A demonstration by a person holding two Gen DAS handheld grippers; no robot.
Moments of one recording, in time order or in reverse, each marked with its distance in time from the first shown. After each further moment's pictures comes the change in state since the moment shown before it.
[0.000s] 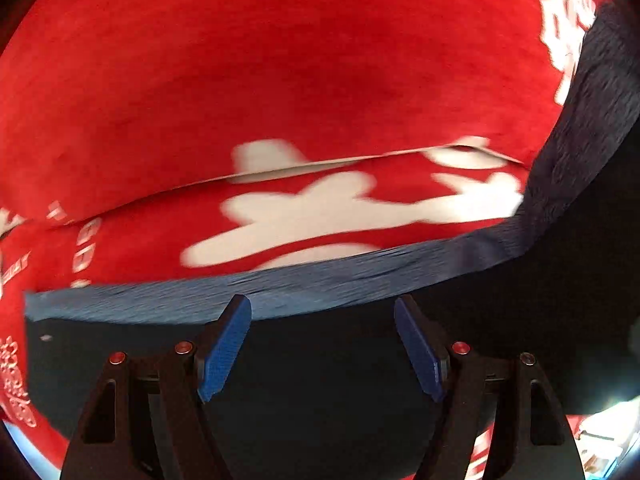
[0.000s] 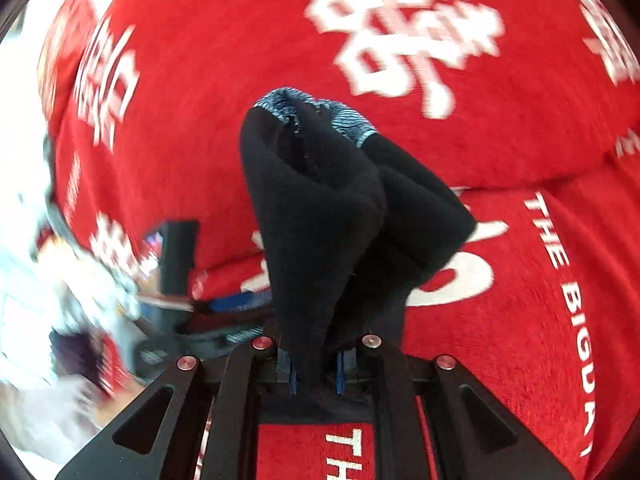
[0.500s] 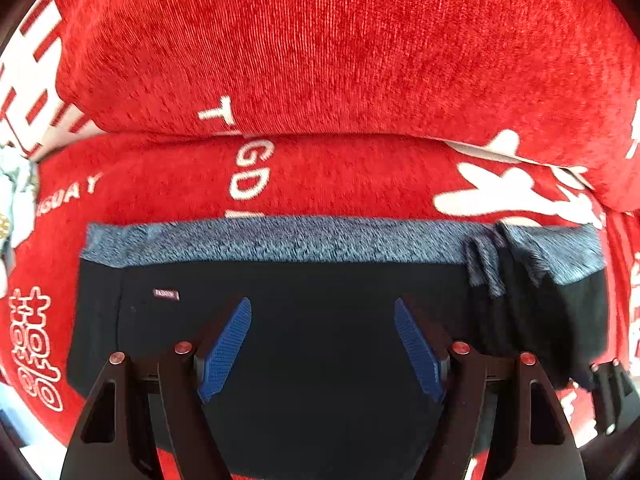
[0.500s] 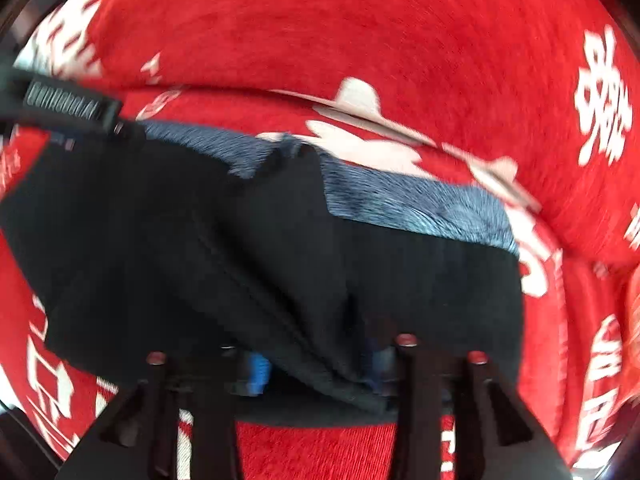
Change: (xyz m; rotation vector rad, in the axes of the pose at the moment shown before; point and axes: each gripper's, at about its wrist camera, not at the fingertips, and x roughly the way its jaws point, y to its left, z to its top) left arm -0.003 0.189 -0.043 -0.142 0.056 0.001; right arm 0.150 0.180 -0.117 -0.547 0.231 -0.465
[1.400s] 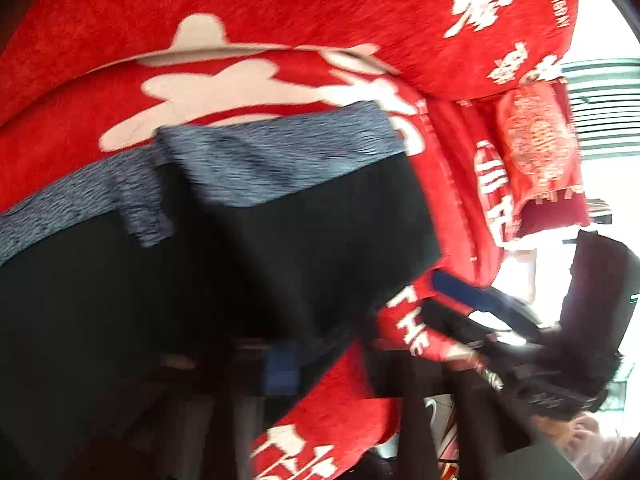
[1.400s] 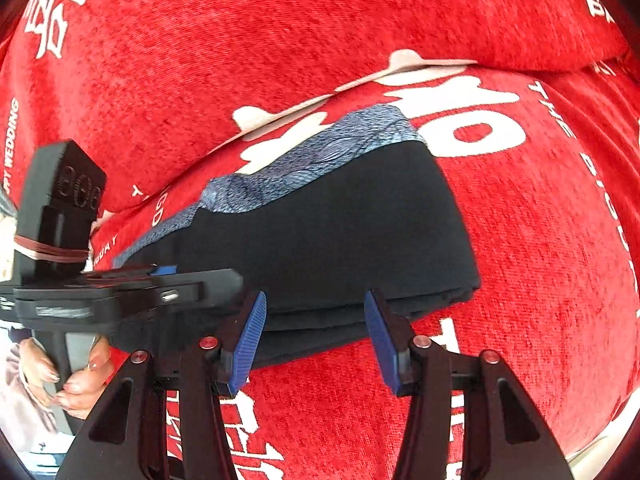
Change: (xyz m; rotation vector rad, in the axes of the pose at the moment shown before) left arm 0.011 -0.140 -0.015 0.283 0.296 -0.563; right arm -0.026 -0.161 -0.057 0.702 0.046 0.393
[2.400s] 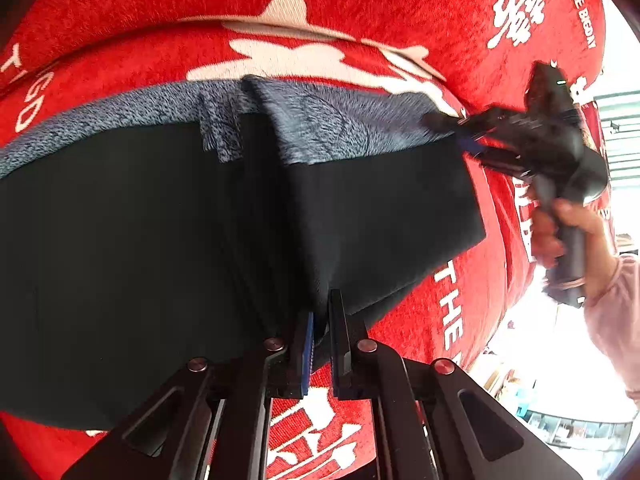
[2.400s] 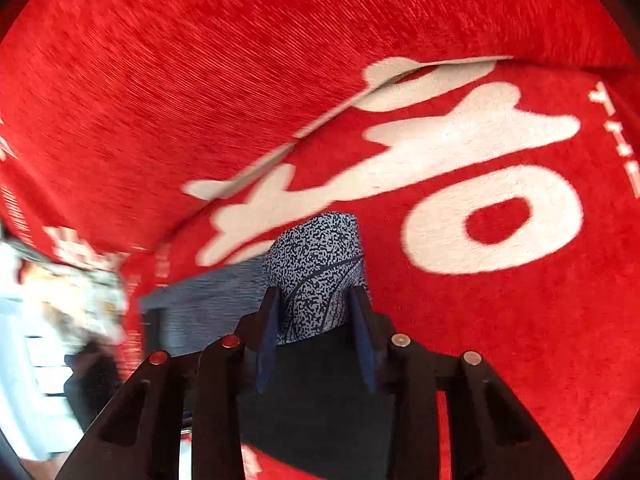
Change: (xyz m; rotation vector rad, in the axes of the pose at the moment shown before) left arm -0.013 0.020 -0.053 -0.110 -0.076 0.099; right arm 0.075 -0.061 0.114 0.050 0.182 0.069
